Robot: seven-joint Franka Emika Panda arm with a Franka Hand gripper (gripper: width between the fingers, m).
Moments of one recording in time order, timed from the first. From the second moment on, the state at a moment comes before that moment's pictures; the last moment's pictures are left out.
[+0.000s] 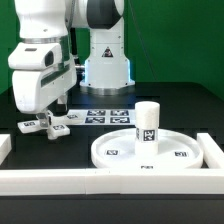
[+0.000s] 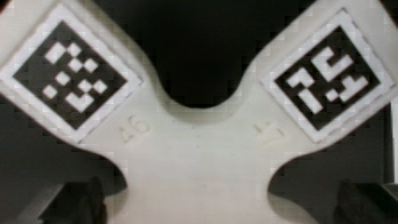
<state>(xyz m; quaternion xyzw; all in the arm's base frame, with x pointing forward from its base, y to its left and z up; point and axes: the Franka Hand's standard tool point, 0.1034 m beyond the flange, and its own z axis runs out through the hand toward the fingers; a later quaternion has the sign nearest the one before) 0.445 -0.139 0.037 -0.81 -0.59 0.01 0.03</state>
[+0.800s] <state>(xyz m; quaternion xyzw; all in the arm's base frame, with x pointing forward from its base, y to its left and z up) 0.451 -0.142 0.040 -0.81 -0.59 0.01 0.02</state>
